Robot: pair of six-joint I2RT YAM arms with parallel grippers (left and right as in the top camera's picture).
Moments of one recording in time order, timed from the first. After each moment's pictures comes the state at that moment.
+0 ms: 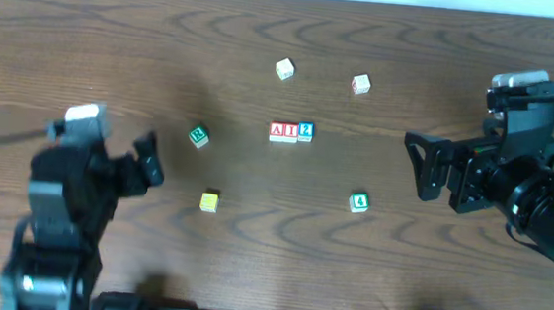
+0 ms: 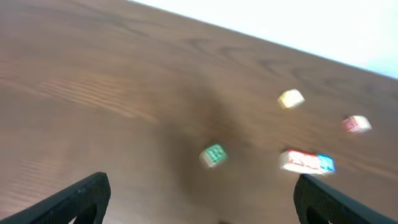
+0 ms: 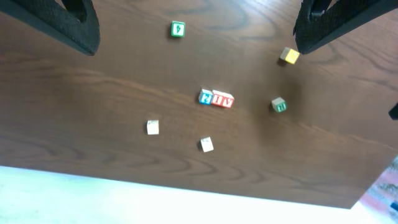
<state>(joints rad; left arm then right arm) -0.01 0.68 0.84 -0.71 -0.01 -0.28 0.27 1.17 1.92 -1.39 -0.12 0.11</state>
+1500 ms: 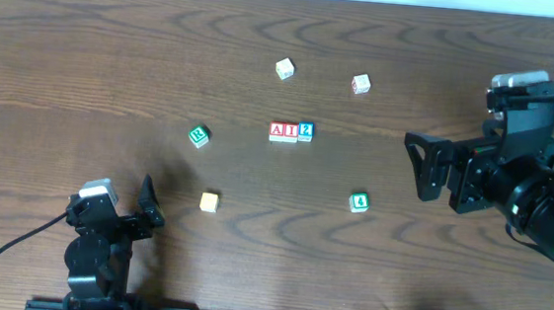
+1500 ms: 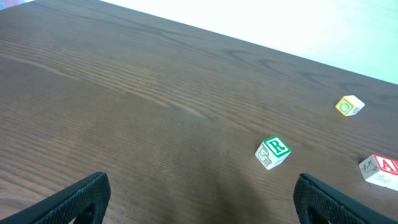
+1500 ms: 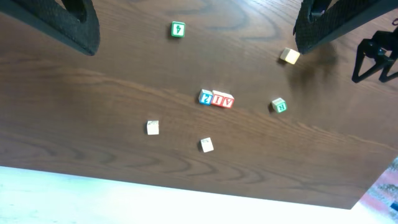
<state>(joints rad) 0.09 0.01 0.13 -0.42 -0.03 -0.22 0.27 1.17 1.92 -1.39 -0.12 0.11</state>
